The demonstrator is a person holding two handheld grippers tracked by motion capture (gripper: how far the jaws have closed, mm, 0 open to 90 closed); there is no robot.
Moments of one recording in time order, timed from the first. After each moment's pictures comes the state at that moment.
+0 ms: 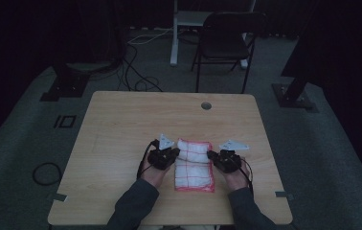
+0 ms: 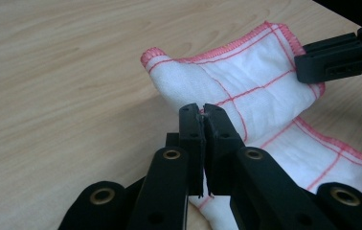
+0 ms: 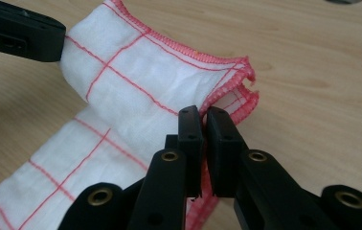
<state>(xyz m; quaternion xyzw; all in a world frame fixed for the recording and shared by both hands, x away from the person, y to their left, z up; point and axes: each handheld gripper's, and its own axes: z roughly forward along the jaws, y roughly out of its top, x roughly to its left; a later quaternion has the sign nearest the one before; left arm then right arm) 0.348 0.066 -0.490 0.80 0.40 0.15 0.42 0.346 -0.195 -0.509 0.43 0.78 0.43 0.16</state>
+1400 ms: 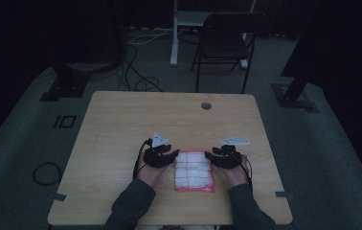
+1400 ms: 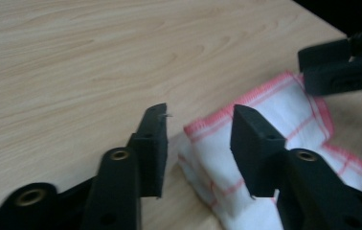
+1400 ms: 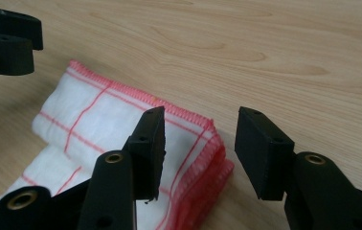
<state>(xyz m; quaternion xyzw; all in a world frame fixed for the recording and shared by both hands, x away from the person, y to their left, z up) 0.360 0.081 -0.495 0.78 0.43 0.13 0.44 0.363 -0.199 -0.510 0.47 0.77 0.42 0.13</state>
